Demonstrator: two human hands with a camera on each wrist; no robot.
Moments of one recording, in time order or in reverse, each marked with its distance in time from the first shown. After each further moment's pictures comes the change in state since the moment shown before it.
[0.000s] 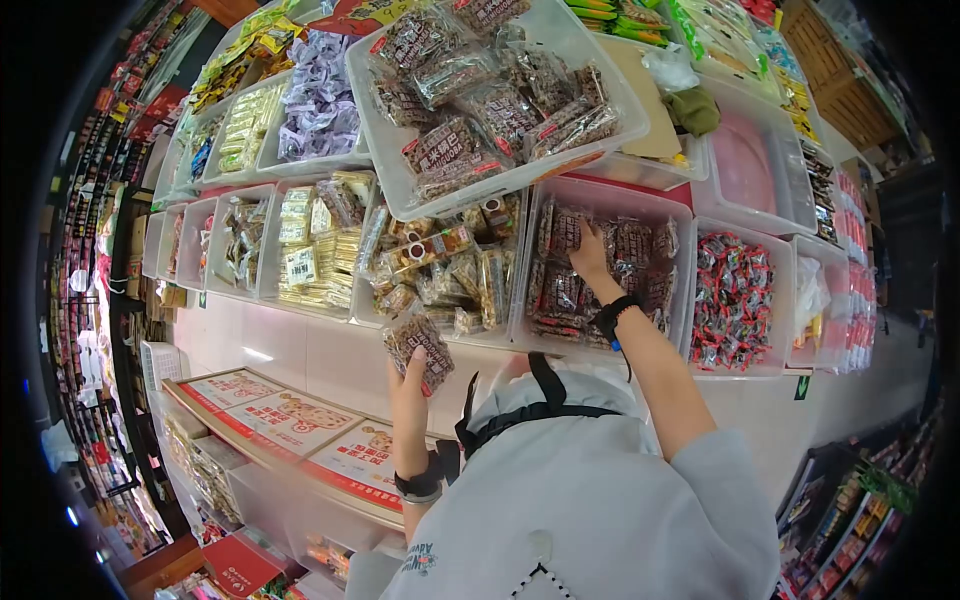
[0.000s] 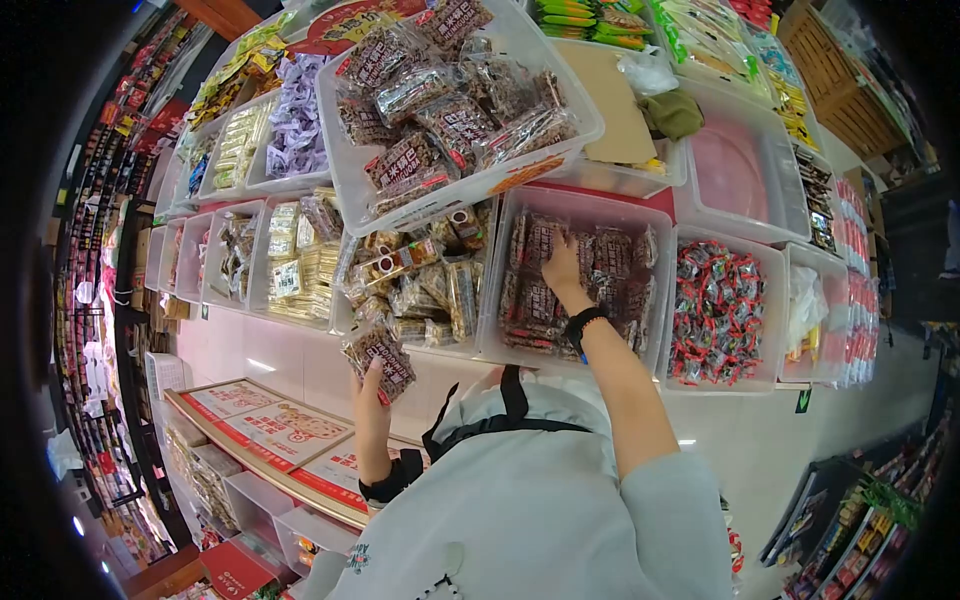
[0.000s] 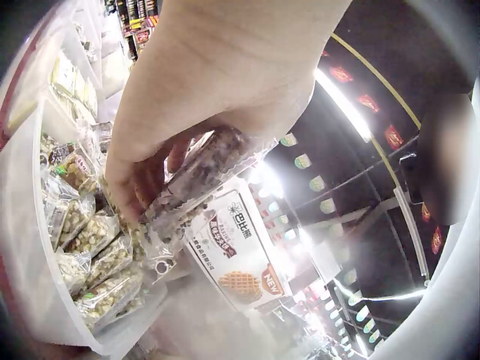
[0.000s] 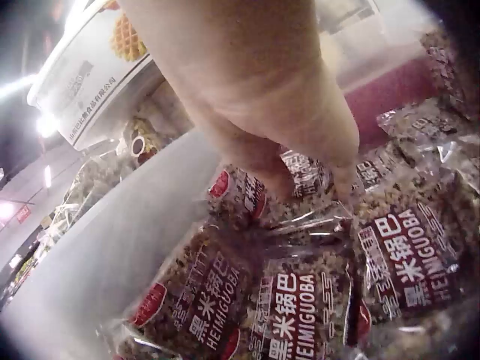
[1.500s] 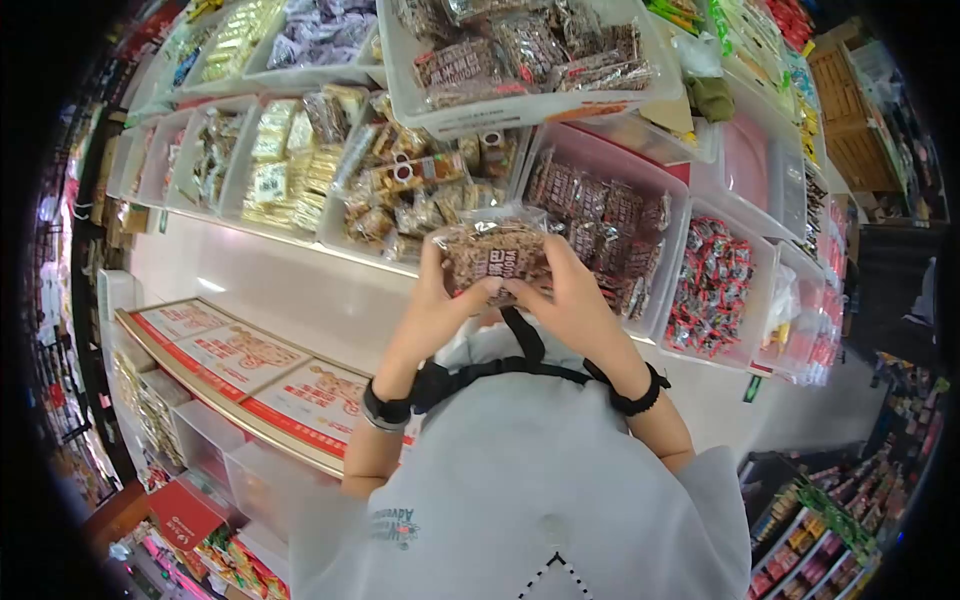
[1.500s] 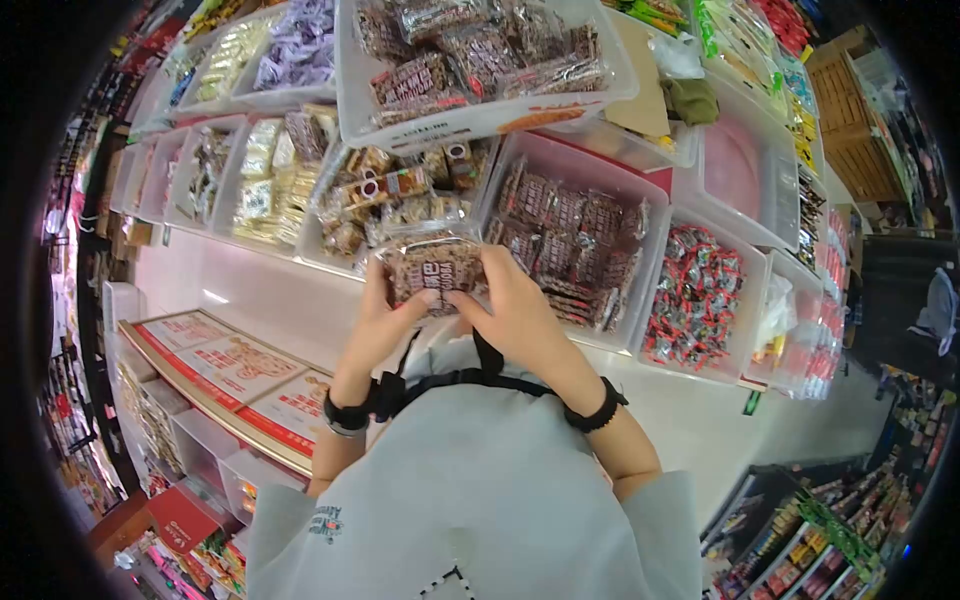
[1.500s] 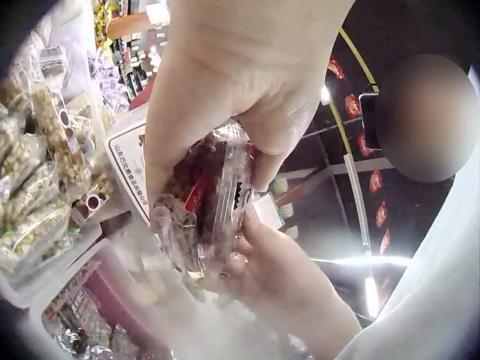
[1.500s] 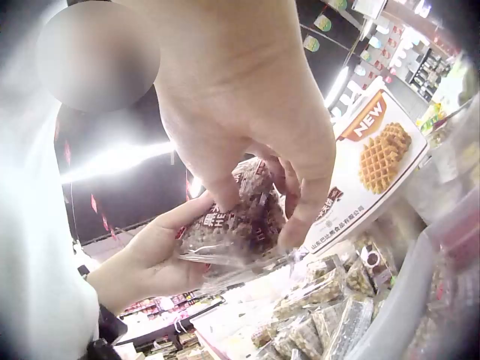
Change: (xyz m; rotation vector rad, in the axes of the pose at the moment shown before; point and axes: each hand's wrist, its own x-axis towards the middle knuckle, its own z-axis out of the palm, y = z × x) left_hand 0.000 0.019 0.058 0.194 -0.476 0.197; right_hand -0.176 -0.163 -0.123 0.231 -0.331 -0.484
